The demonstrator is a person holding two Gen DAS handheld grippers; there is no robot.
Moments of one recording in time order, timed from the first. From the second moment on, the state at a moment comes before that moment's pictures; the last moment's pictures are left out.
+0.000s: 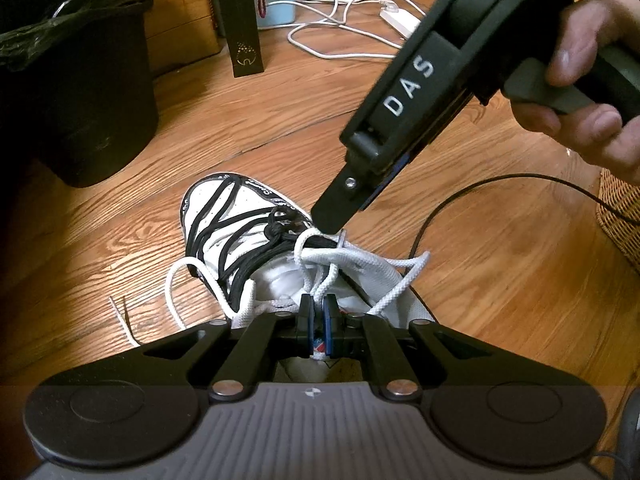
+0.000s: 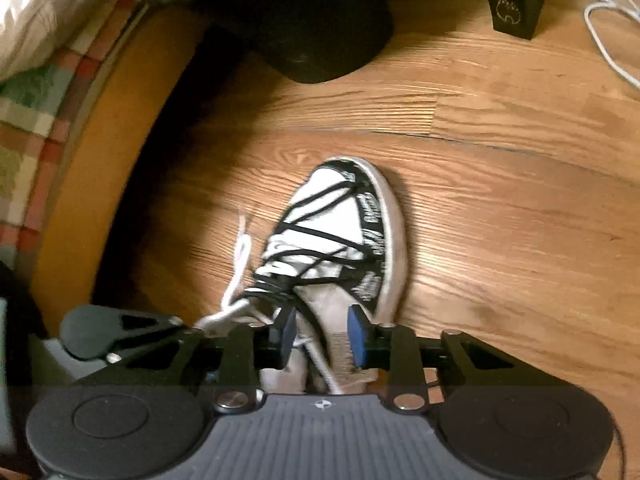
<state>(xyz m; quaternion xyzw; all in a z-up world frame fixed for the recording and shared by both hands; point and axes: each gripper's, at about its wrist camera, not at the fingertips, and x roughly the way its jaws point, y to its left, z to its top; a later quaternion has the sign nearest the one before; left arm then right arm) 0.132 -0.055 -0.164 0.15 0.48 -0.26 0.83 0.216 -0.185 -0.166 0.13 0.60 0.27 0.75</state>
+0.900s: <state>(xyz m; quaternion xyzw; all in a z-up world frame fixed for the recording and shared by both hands) 0.134 -0.057 -0.166 0.15 0.48 -0.26 0.83 0.195 -0.221 -0.183 0.36 0.59 0.16 0.71</state>
